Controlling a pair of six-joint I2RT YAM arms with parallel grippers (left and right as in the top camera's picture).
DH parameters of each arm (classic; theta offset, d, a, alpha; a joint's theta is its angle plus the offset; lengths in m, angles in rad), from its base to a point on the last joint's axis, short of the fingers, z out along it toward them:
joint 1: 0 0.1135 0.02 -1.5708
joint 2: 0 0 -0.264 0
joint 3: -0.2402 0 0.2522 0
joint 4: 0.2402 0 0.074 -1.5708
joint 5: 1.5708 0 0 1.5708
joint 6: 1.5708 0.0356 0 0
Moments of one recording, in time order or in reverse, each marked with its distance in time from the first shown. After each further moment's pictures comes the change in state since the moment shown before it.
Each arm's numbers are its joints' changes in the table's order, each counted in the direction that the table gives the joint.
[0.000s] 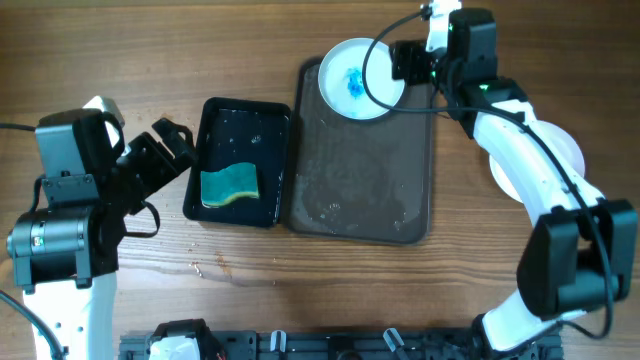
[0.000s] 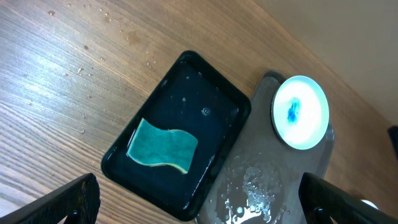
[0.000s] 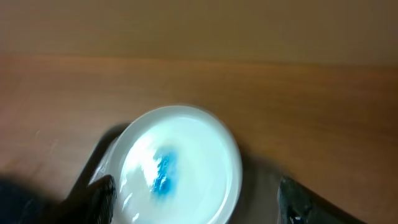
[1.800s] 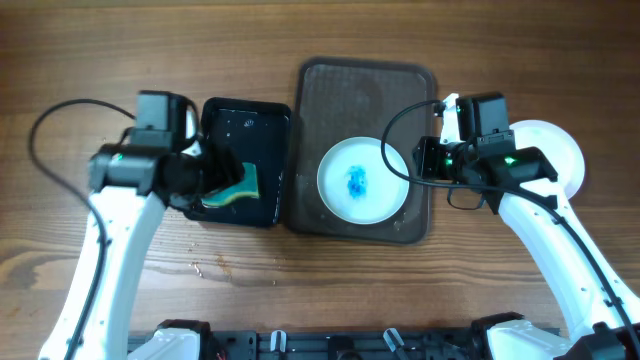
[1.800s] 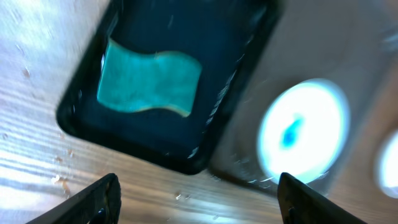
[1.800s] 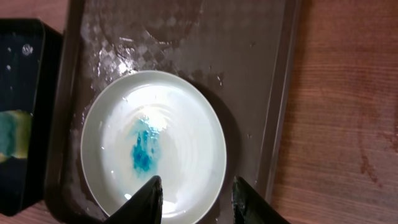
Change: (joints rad) left arm -0.175 0.241 0.121 0.030 0.063 0.031; right arm 0.027 -0.430 0.365 0.537 -0.081 0.158
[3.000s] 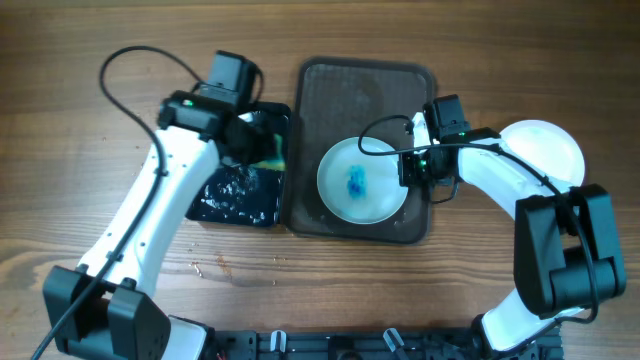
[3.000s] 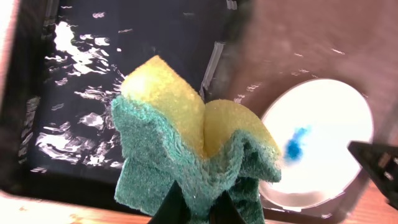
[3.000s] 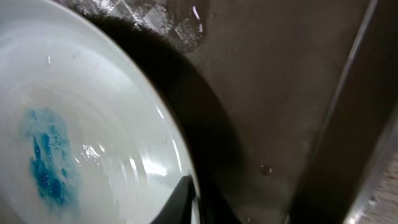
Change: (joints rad) left arm -0.232 0.299 -0.199 -0.079 -0.100 -0.035; right arm -0.005 0.439 -0.005 -0.132 -0.082 -0.072
